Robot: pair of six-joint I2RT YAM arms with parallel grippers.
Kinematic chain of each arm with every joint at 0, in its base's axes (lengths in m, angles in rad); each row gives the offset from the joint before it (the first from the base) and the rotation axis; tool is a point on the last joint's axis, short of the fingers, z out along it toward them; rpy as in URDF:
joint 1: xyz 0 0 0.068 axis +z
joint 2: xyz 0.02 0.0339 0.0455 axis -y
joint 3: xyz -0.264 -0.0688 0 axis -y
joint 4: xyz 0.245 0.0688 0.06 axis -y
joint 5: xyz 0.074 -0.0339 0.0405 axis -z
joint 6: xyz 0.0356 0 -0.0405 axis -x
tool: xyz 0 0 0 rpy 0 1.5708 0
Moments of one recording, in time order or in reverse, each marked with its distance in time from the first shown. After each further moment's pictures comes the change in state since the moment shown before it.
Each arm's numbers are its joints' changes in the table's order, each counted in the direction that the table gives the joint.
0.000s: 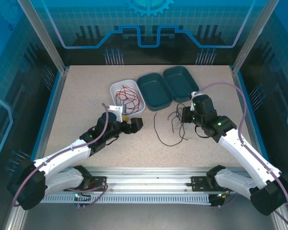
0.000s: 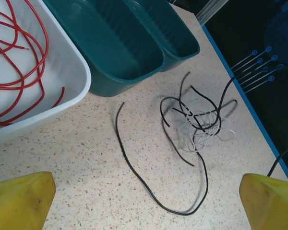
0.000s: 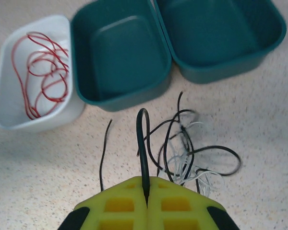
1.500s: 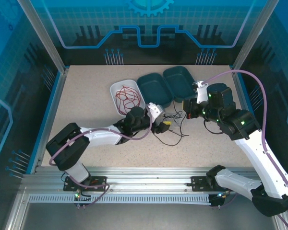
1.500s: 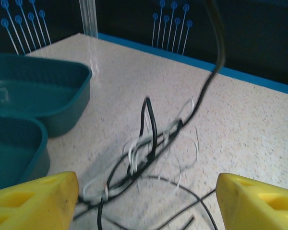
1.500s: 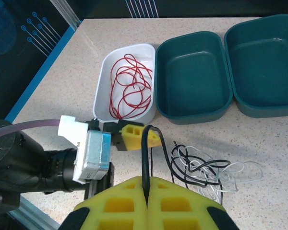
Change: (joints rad) left arm -0.167 -0.589 0.277 0.493 0.156 -0.637; right arm 0.032 0.014 0.389 -0.302 -0.201 0.068
